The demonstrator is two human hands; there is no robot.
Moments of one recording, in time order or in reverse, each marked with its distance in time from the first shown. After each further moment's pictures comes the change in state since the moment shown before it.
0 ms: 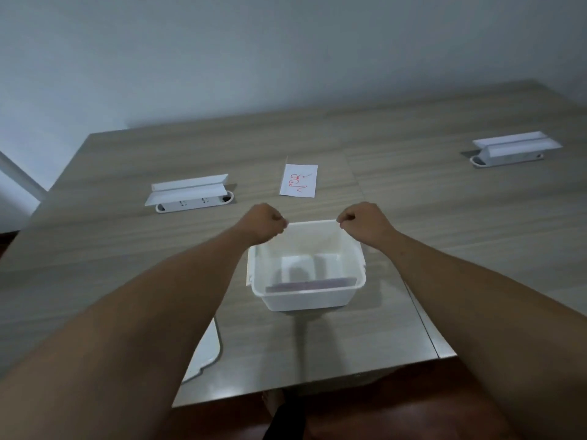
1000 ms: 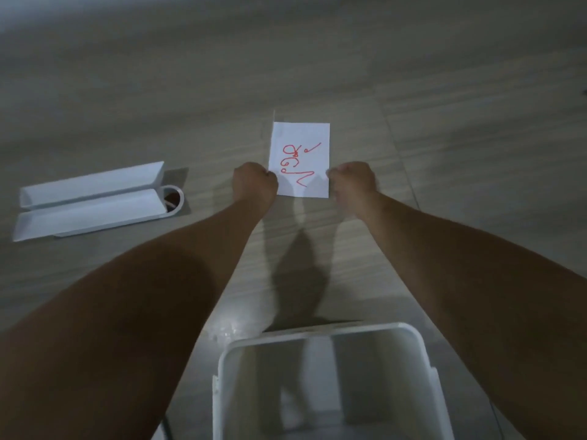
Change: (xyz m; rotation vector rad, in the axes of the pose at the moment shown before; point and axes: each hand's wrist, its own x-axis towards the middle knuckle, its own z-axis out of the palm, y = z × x) left_hand 0.346 -0.064 0.054 -0.058 0.195 -0.386; right_hand 0.341 0.051 0.123 0.346 -0.047 0.573
